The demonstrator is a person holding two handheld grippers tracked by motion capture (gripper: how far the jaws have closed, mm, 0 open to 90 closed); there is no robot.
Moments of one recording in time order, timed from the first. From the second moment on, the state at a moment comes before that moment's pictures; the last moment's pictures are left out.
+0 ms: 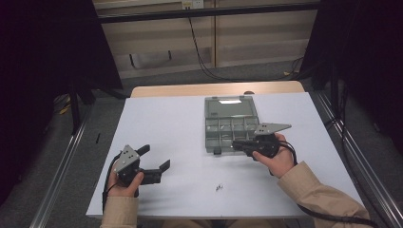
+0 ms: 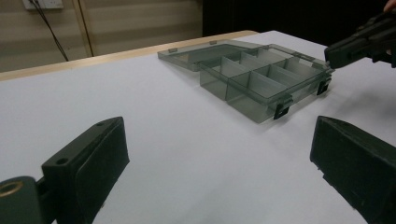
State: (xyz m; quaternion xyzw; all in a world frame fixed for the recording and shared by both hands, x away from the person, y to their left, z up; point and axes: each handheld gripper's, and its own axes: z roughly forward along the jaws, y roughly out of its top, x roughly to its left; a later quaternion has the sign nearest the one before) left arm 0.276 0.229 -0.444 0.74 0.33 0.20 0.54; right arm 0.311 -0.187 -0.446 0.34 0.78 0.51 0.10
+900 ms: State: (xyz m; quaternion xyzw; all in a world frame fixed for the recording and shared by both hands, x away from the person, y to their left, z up) left arm 0.276 0.229 -0.443 0.74 0.34 0.20 0.54; right arm 0.366 -0.200 -0.434 0.40 0.75 0.50 0.16
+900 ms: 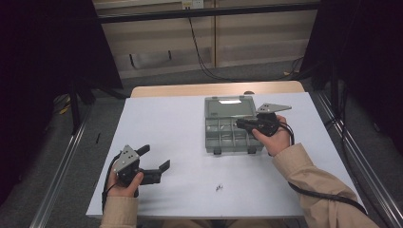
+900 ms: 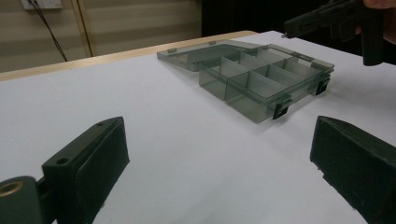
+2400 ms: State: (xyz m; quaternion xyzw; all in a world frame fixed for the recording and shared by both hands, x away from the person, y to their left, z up) left arm 0.275 0.228 -0.443 0.75 0.33 0.21 0.54; right arm 0.370 -0.202 -0.440 0.41 0.74 0.50 0.16
